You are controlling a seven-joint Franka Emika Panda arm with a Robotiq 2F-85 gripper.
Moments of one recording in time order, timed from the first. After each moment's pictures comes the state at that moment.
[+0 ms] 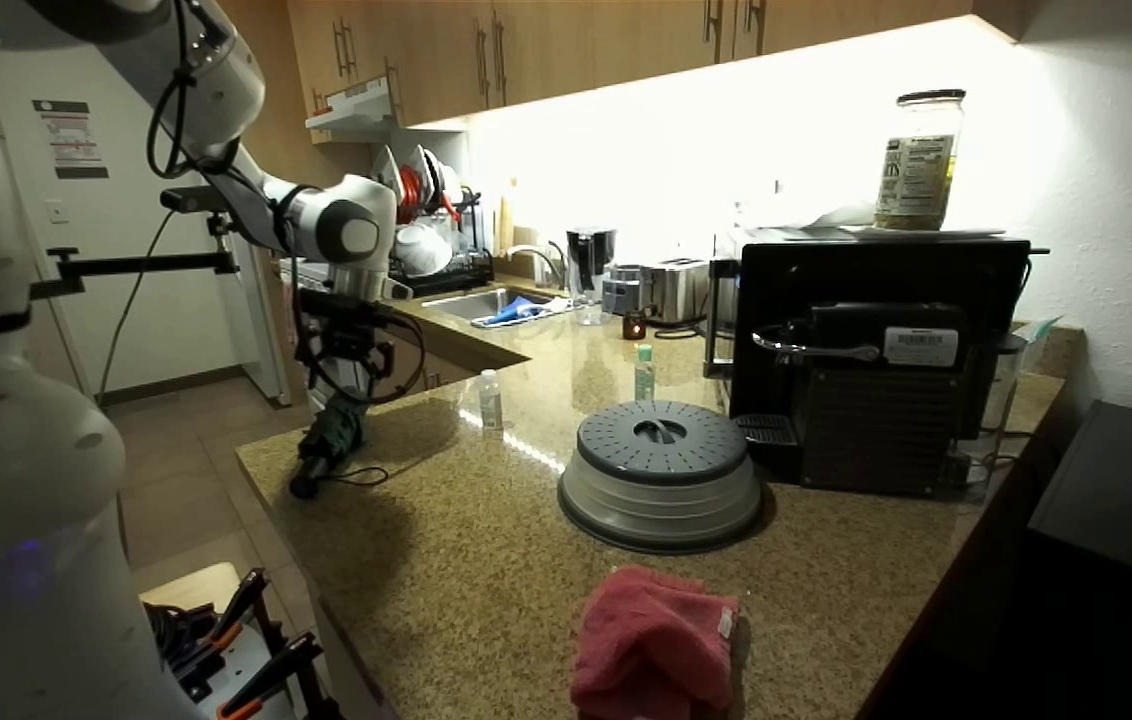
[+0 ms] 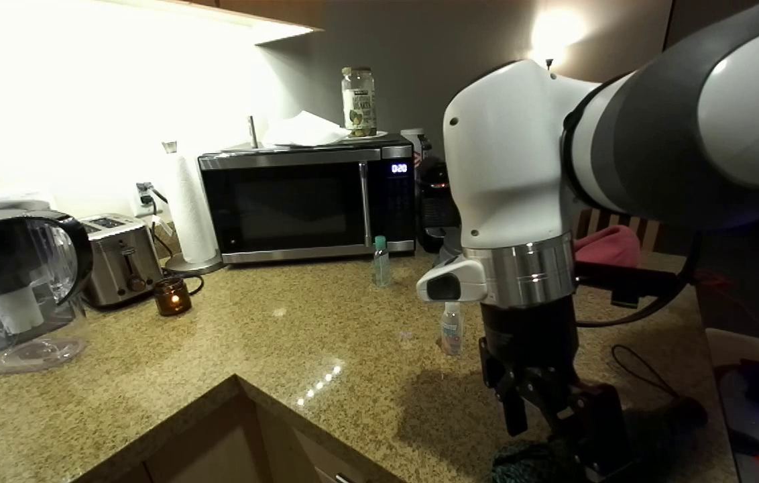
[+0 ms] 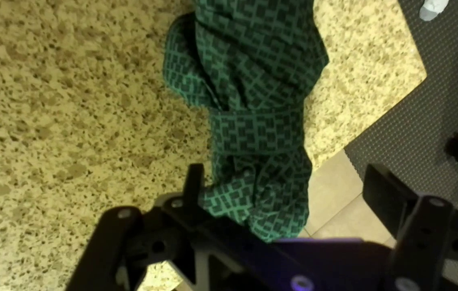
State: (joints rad) arm 0.35 0.09 0.35 -2.24 0.24 2.17 -0.38
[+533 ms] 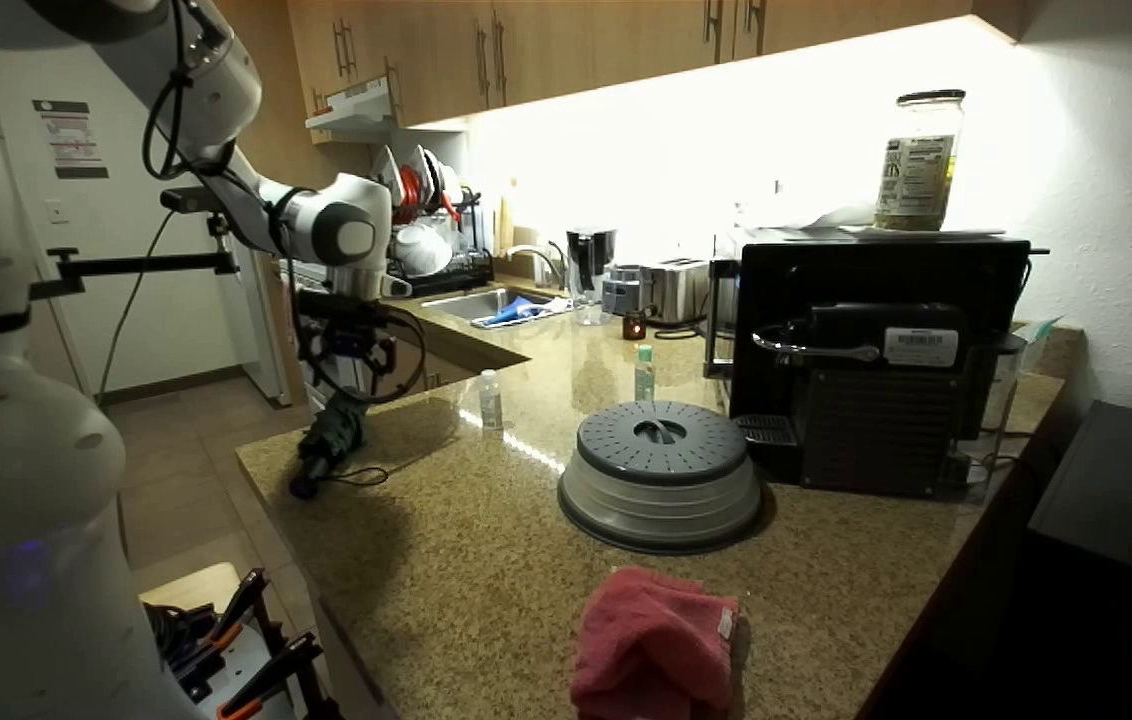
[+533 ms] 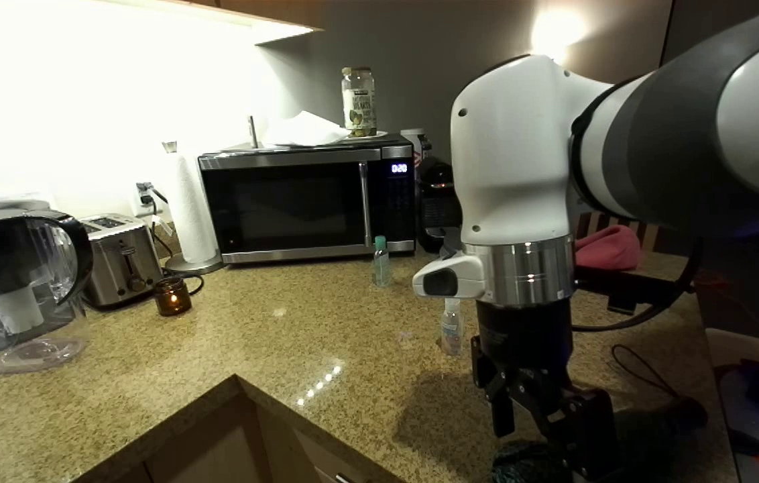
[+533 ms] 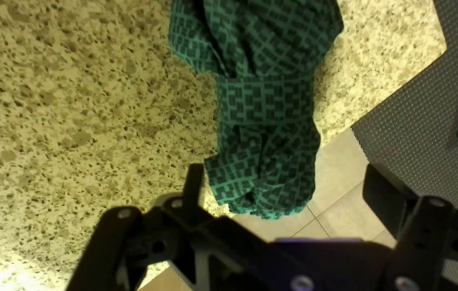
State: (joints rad) arm 0.35 0.09 0.36 -2.25 0.24 2.25 -0.38
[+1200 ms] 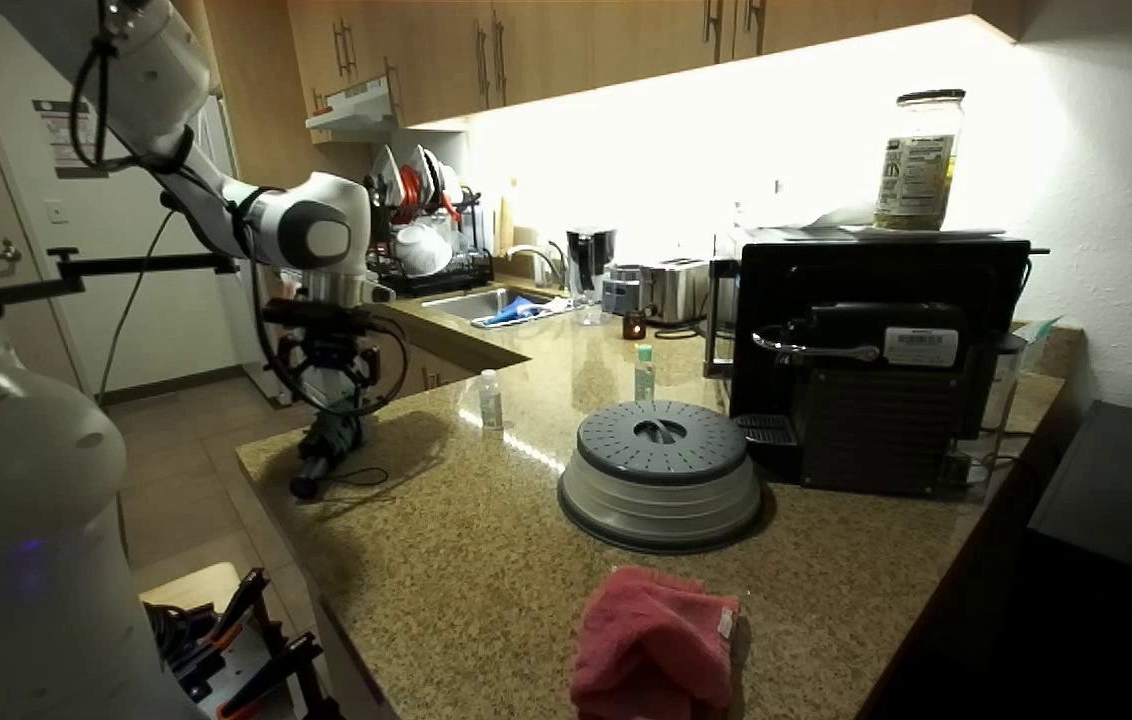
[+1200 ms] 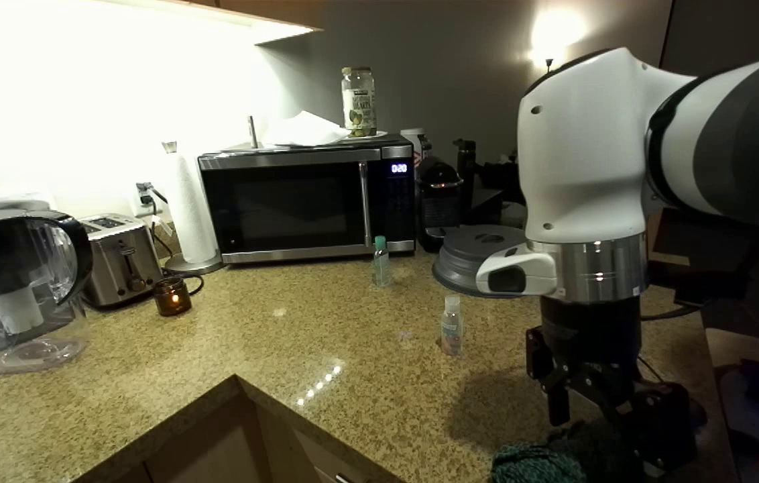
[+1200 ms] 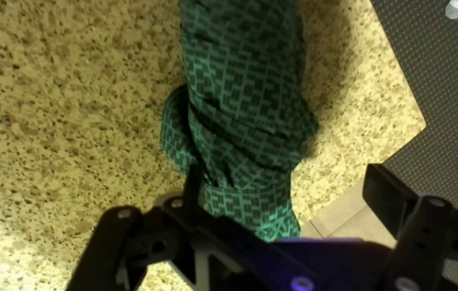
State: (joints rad) arm 0.36 -0.07 0.36 -2.43 0.27 2.25 -0.38
